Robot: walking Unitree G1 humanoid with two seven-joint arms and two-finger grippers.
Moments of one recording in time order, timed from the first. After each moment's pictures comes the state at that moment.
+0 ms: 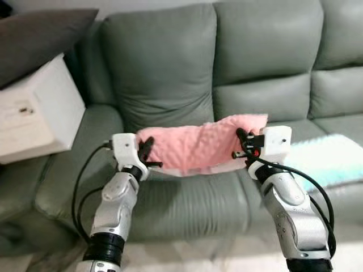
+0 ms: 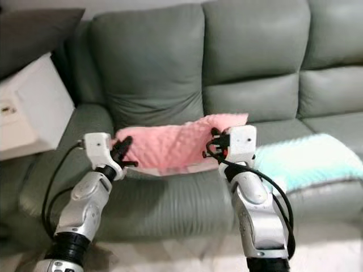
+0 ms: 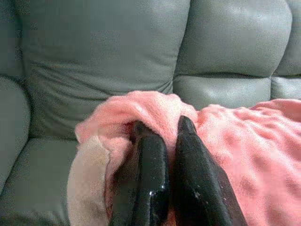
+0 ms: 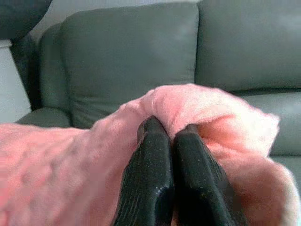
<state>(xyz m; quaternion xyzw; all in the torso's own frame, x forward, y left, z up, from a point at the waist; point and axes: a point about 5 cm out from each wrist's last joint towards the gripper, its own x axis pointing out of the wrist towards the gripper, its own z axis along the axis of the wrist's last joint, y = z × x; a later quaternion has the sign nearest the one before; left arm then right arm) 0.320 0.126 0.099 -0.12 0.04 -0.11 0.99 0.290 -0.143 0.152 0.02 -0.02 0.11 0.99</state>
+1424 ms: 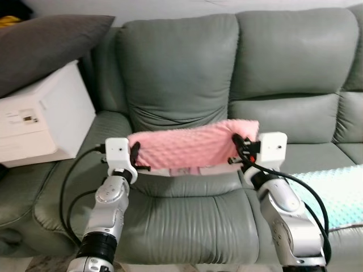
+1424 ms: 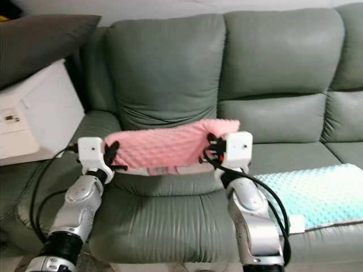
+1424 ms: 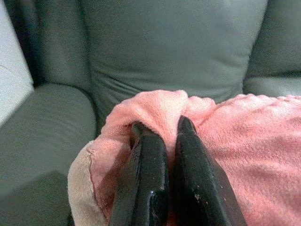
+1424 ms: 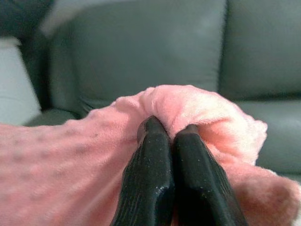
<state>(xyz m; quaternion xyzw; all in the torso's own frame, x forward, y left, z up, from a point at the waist) 0.323 0.148 0.078 -0.04 0.06 -0.05 1.00 0.284 -0.147 0.134 0.03 0.00 0.09 1.00</state>
